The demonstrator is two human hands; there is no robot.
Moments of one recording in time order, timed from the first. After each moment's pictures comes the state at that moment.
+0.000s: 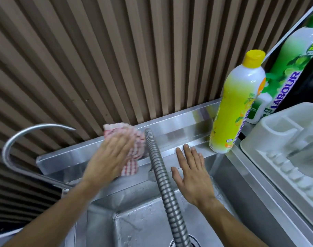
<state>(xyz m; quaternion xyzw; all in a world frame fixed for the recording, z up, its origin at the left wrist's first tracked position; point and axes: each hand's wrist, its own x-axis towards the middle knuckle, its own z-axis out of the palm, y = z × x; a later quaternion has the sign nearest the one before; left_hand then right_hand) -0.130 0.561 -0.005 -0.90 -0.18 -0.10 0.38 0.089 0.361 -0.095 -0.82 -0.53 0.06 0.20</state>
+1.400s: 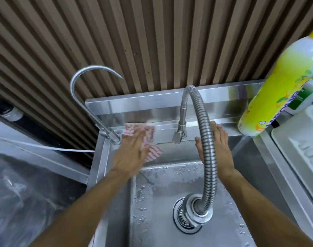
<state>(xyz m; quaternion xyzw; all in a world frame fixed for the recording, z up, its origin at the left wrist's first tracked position) -0.188 0.458 -0.070 -0.87 -0.49 -0.01 -0.08 0.088 0.352 -0.073 -0.79 -0.54 0.11 0.26</state>
